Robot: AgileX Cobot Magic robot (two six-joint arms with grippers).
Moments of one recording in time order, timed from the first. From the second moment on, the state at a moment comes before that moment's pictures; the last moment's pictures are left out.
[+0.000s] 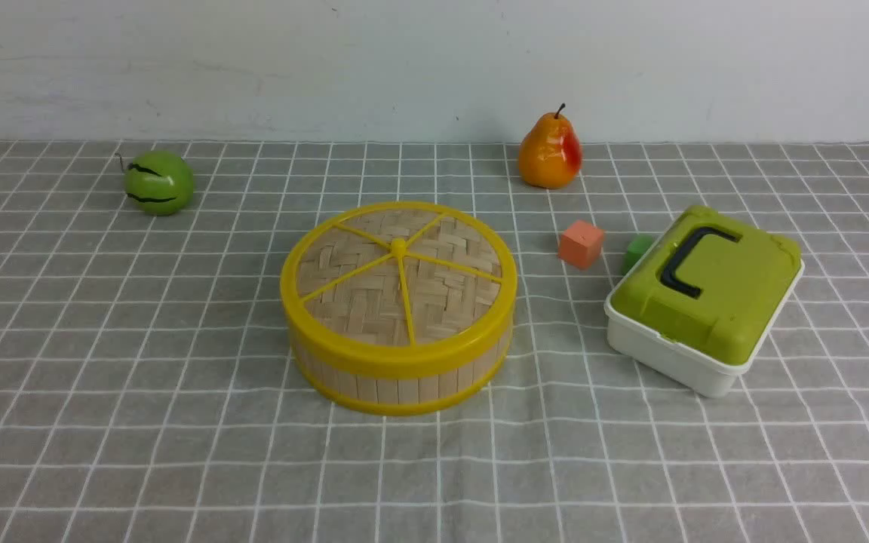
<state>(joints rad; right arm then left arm) 0.00 -0.01 0.02 0.05 0.40 0.10 -0.14 -0.01 0.03 -0.01 0.40 -0.16</state>
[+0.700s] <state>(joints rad) 0.00 -0.01 0.02 0.05 0.40 0.10 -0.14 -0.01 0.03 -0.01 0.40 -0.16</state>
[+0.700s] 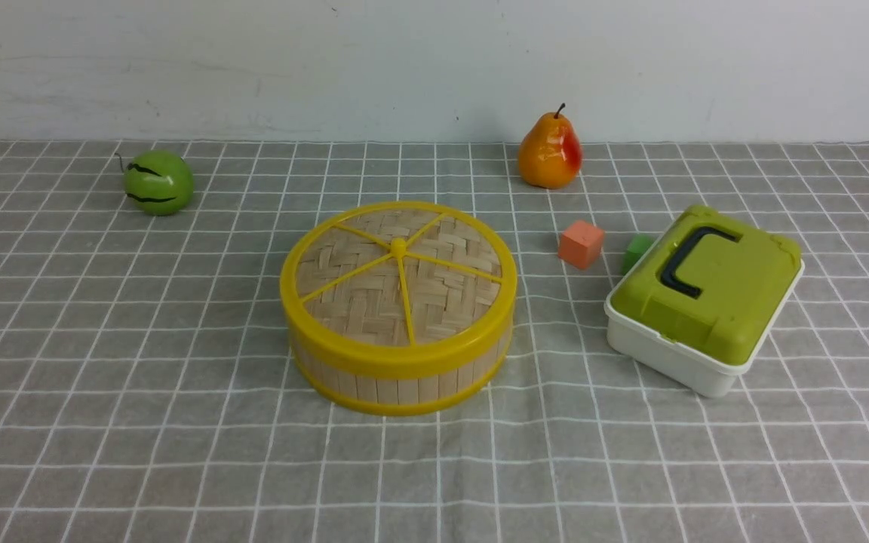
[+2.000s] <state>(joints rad) 0.00 -0.01 0.02 0.05 0.40 0.10 -0.14 -0.01 -0.02 -0.05 -0.51 -0.38</state>
